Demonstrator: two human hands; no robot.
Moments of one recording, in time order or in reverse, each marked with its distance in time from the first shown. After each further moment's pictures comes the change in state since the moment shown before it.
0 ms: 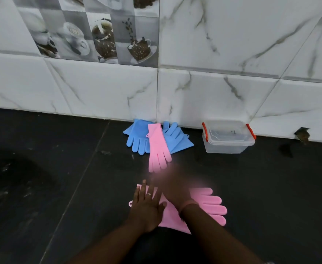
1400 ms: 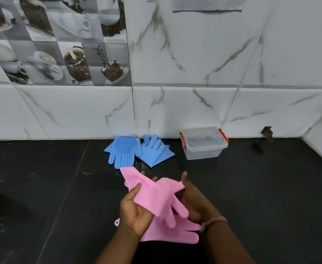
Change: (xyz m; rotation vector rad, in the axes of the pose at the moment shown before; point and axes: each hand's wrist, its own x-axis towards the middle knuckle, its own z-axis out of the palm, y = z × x) left_hand -0.004 0.039 -0.085 -2.634 -0.311 -0.136; right_hand -0.033 0.050 -0.099 1.569 -0.582 0.544
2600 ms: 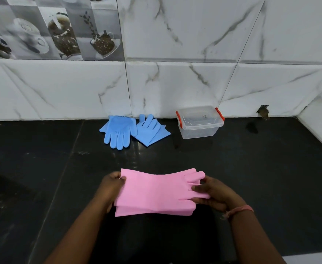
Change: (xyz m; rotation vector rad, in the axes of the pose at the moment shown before) left_hand -0.016 0.053 -0.033 1.350 0.624 0.128; right_hand -0.044 0.011 -0.090 -0.216 0.205 -0.024
